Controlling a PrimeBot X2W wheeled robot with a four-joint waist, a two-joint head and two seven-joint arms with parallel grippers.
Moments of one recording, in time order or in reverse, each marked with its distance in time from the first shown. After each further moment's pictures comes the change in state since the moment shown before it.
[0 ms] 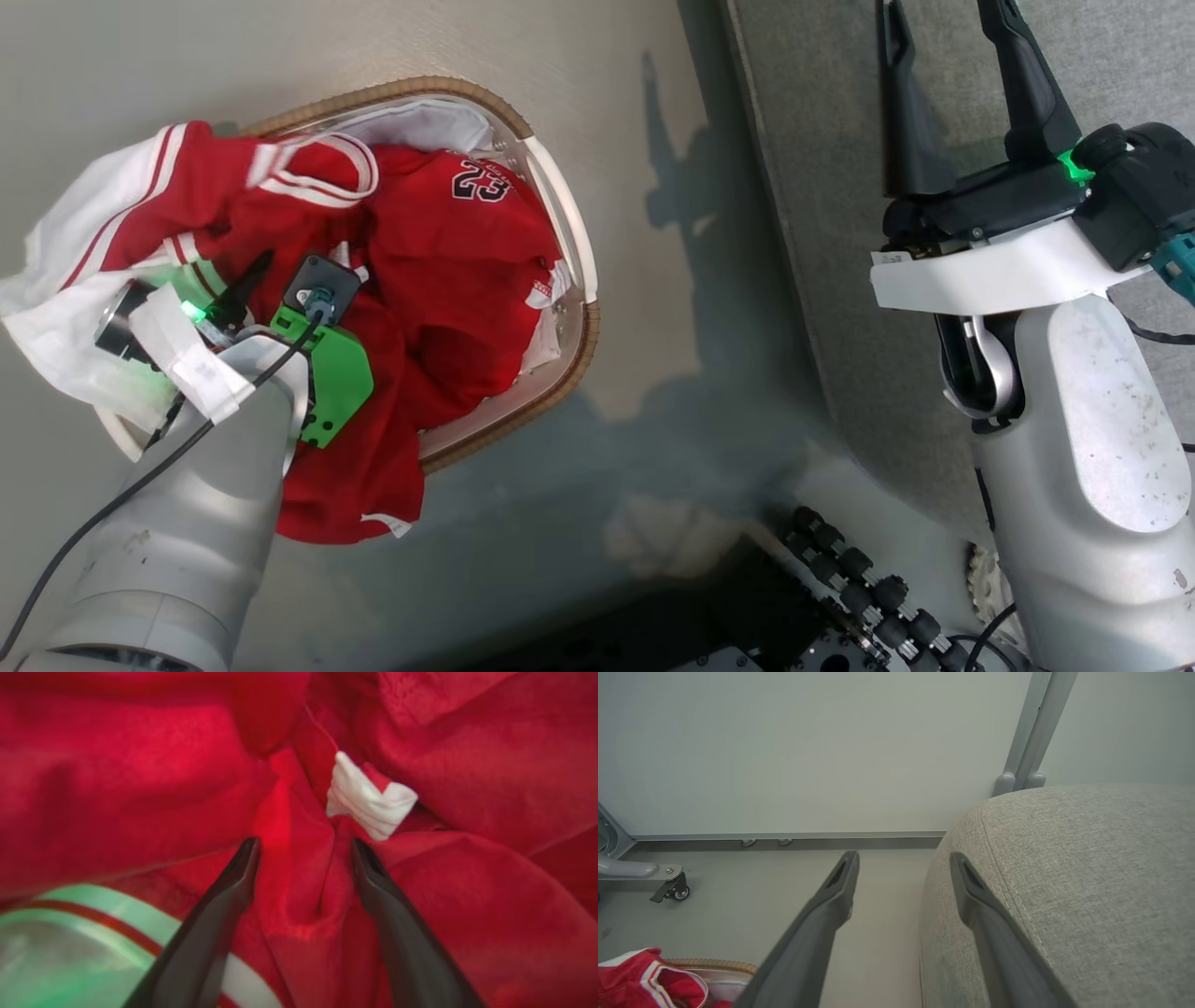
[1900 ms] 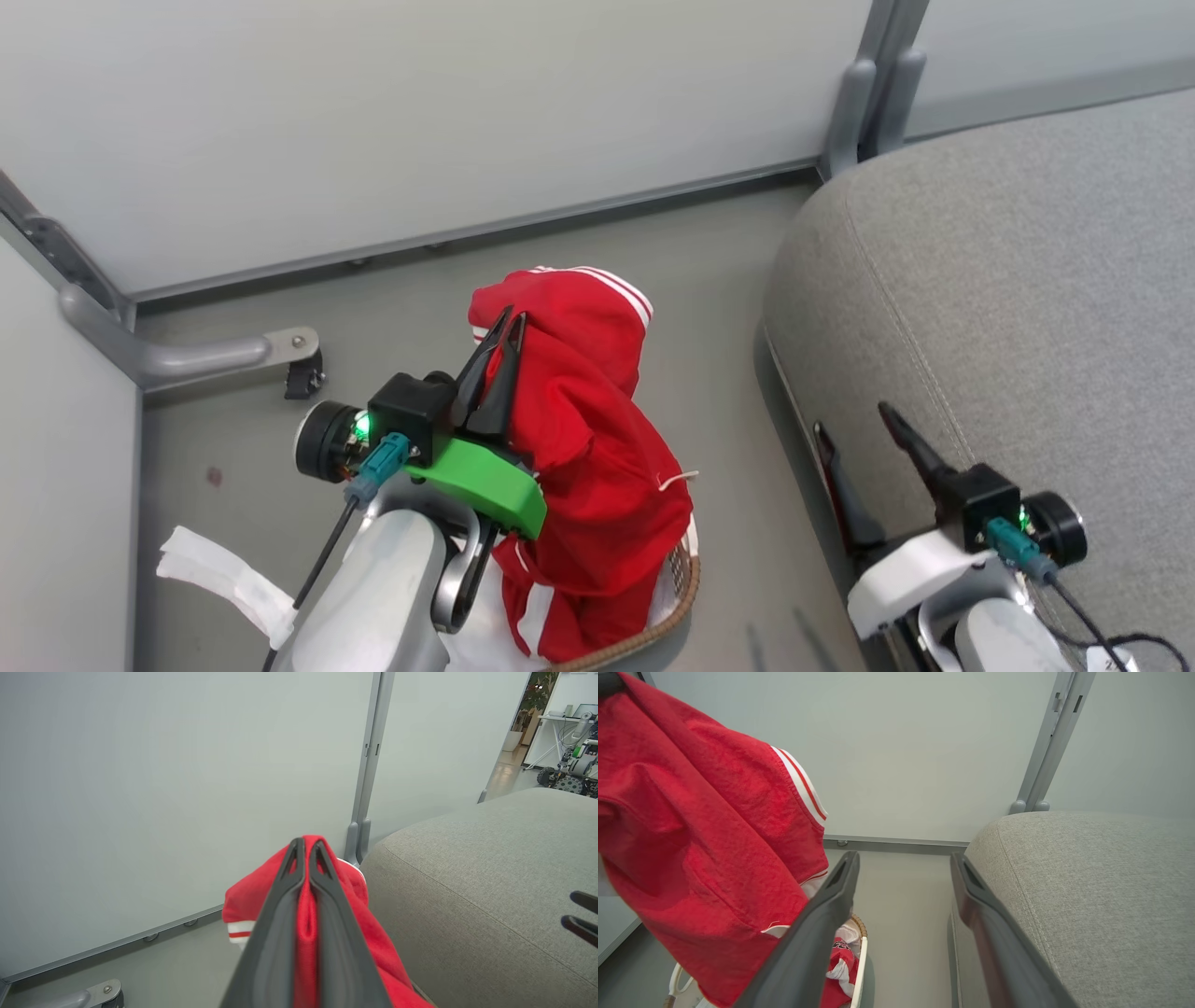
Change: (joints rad) left arm 0.507 -0.103 -0.016 -0.826 -0.473 -0.044 -0.133; right arm 0.462 0.001 0.021 0.256 -0.133 0.000 0.000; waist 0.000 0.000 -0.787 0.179
